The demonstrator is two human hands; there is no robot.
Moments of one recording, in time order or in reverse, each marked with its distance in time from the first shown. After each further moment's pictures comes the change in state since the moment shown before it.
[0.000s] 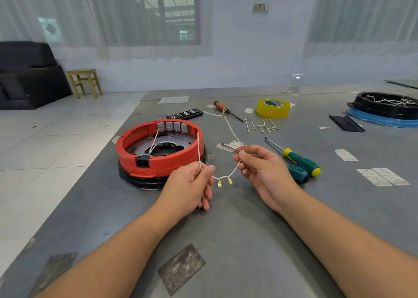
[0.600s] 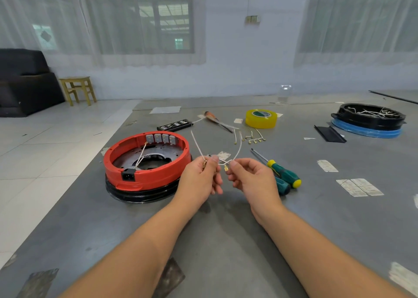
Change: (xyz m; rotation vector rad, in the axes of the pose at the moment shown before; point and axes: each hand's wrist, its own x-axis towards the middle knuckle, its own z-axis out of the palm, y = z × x) left_hand 0.041 0.035 0.048 -0.286 0.093 -0.002; right_hand -0.006 -0.007 -0.007 -0.281 0.160 -0.126
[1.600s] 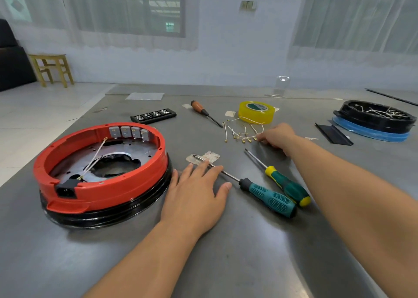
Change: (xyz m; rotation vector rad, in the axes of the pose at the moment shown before) left_hand 0.040 -0.043 0.032 1.068 -0.127 0.098; right_hand 0.252 0.005 -0.095 -0.942 0.123 0.290
